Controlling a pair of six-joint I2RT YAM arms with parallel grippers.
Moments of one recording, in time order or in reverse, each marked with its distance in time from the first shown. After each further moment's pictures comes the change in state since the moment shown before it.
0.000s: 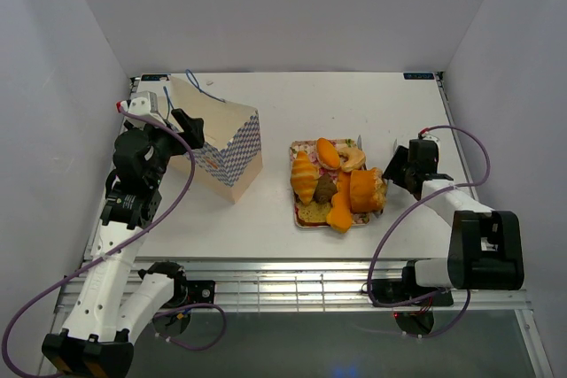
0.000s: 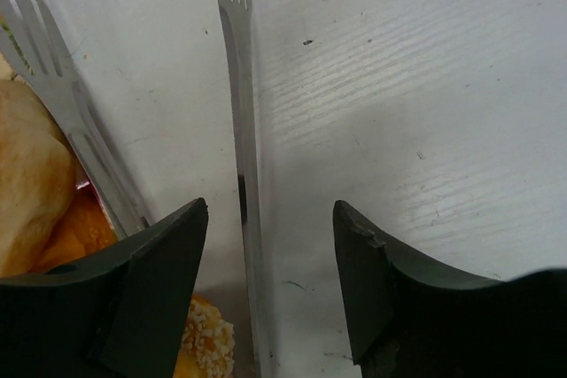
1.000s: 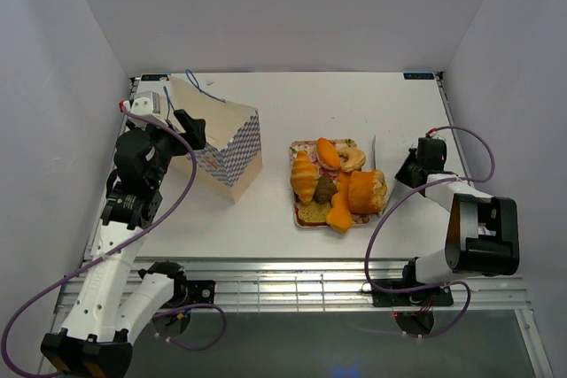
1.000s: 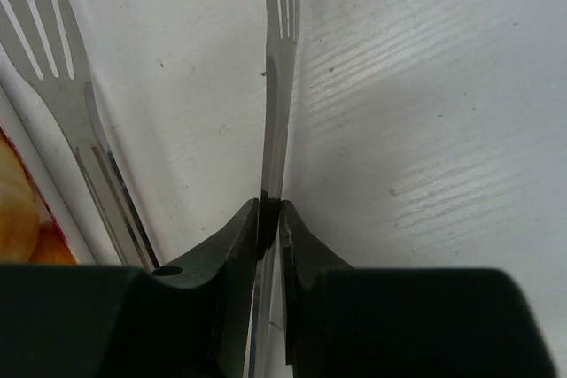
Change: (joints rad) left arm -0.014 0.000 0.000 -0.003 0.003 0.015; right arm -0.090 0.124 0.018 0.068 -0.072 -0.007
